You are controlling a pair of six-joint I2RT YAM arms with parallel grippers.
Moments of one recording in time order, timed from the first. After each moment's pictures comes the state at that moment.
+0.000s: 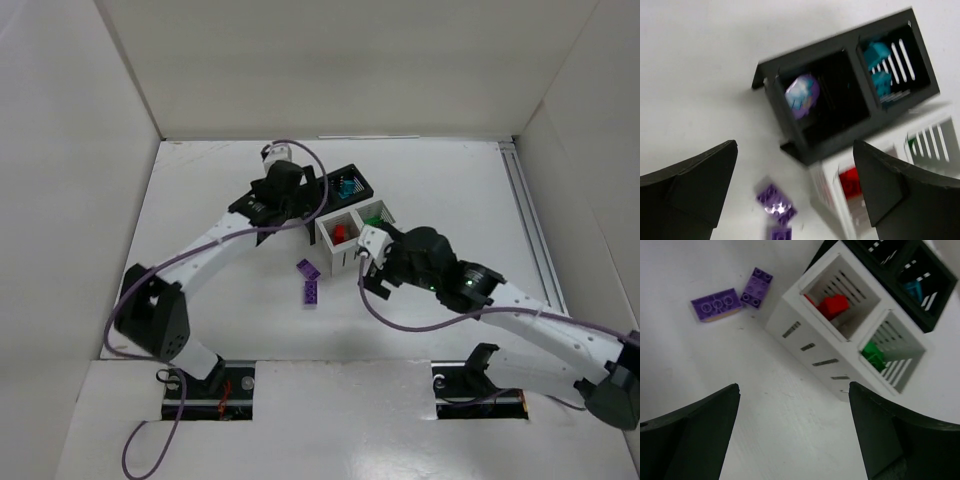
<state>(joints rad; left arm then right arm) -0.57 1.57 1.26 -0.35 -0.30 -0.61 0.82 0.98 0.81 -0.32 -0.06 -0.45</state>
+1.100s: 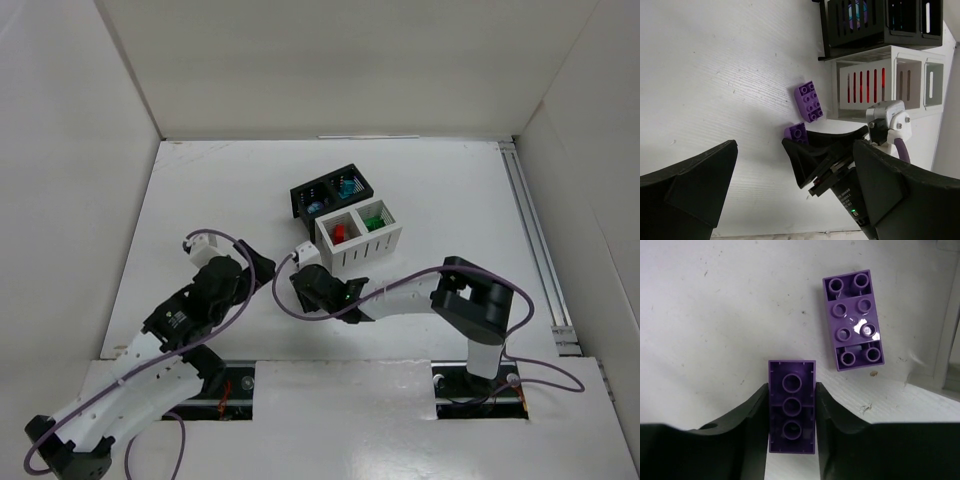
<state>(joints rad) -0.69 0.59 0.62 -0.68 -0.42 -1.09 1.16 1.86 1.01 0.08 0.38 0.44</state>
